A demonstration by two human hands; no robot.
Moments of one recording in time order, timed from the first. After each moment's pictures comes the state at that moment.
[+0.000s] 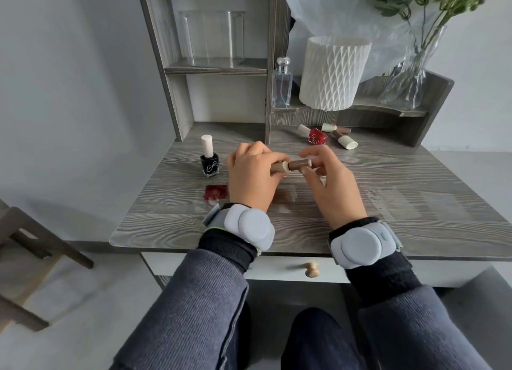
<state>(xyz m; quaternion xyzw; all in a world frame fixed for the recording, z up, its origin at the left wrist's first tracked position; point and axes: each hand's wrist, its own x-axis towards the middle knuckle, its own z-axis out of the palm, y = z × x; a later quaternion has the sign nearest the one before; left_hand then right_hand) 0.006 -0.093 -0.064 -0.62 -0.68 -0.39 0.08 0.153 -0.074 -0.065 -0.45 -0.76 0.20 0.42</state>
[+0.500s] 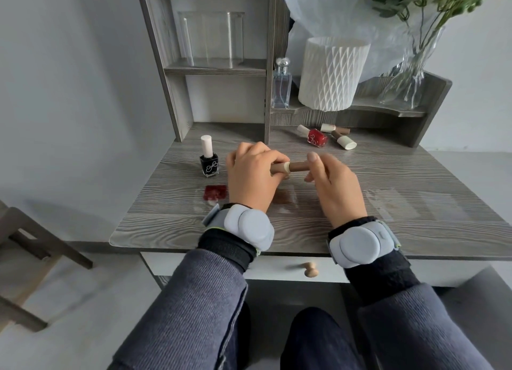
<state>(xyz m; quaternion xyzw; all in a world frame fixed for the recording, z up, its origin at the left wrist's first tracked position) 0.007 -0.094 -0.064 -0.62 -0.67 -0.40 0.10 0.152 -0.073 -0.062 -0.50 -0.72 0.23 0.42</state>
